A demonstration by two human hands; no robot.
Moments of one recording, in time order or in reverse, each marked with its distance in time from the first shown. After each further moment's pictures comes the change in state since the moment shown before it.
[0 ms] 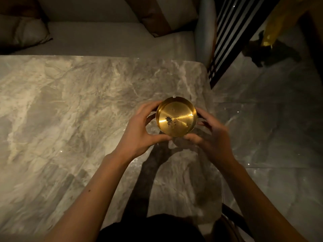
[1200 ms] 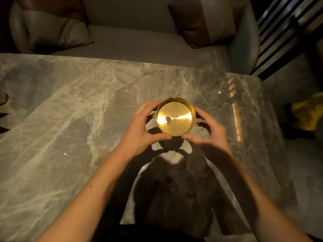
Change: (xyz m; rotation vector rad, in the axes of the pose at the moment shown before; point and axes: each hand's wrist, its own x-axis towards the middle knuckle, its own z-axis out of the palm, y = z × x) left_hand -0.073 -0.139 -0.313 0.018 0.051 0.011; right_hand 0.035 -0.187 0.292 0.087 -0.054 0.079
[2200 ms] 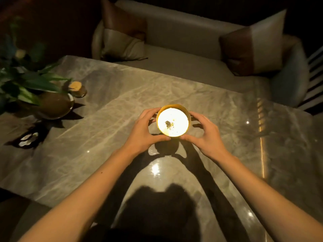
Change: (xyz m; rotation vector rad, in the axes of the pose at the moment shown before) left_hand -0.071 -0.067 -0.148 0.064 0.232 -0.053; right_hand 0.036 -0.070 0.155 -0.179 -0.214 -0.268
